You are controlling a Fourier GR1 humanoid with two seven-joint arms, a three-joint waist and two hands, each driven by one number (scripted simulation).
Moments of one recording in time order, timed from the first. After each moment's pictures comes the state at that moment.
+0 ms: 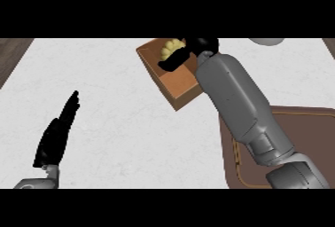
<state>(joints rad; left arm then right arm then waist) -0.03 0.24 -0.04 -1.53 -0.15 0.11 0.09 -1.17 -0.03 0.05 -0.65 0.69 -0.05 0.29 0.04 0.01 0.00</state>
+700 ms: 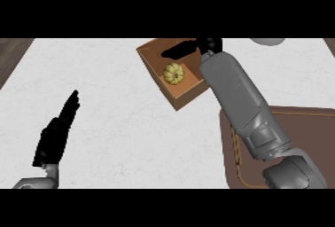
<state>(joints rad) -0.04 0.23 -0.02 -1.53 -0.14 0.09 0.09 -1.21 -0.01 -0.14 -0.48 0.48 -0.36 0.07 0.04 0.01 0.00</state>
